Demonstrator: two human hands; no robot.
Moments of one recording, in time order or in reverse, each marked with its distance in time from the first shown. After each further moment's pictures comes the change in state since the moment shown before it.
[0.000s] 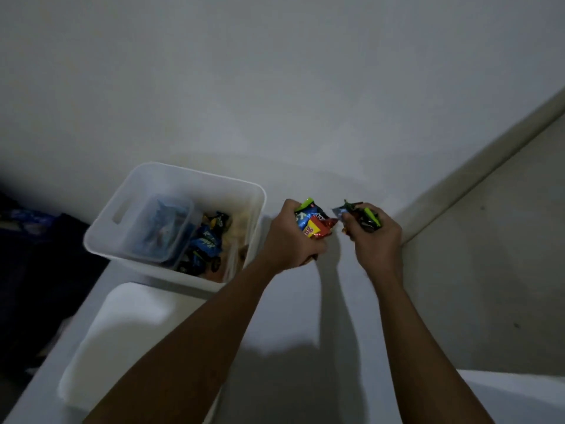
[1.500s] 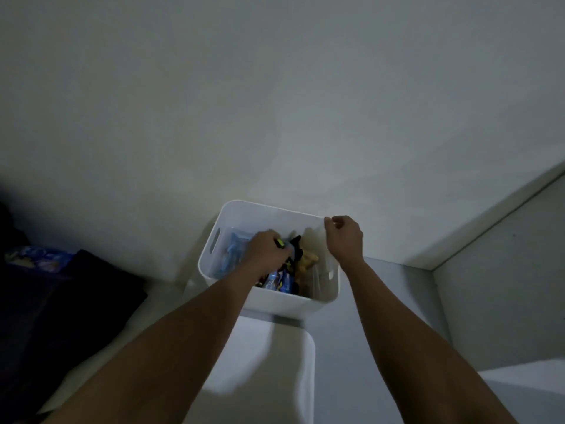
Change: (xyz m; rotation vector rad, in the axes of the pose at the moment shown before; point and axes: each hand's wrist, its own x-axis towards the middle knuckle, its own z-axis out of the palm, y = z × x) left_hand 0.005 -0.084 -0.229 0.297 -0.010 -0.083; right_hand -0.052 -0.091 0.218 -0.462 0.016 0.178
